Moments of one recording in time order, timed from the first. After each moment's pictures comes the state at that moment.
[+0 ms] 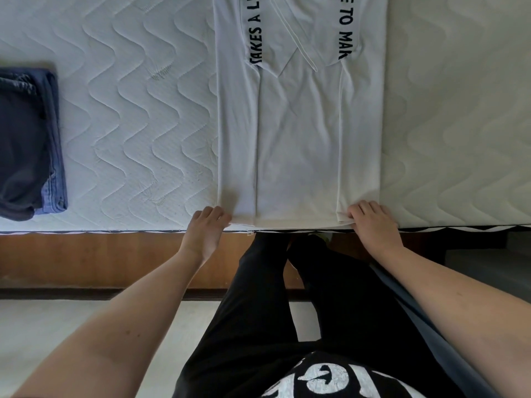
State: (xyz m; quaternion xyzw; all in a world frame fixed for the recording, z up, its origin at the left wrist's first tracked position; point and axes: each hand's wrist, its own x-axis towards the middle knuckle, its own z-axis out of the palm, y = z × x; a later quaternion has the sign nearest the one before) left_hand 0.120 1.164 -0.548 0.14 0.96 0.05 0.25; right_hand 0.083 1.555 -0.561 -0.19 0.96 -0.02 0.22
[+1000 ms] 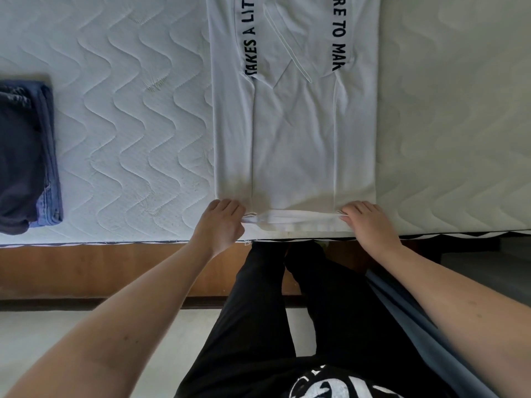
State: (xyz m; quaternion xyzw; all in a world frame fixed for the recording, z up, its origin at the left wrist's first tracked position) left_hand 0.076 1.191 -0.545 0.24 0.95 0.07 0.20; right_hand 0.059 1.554 -0.558 -0.20 0.96 -0.14 0.16
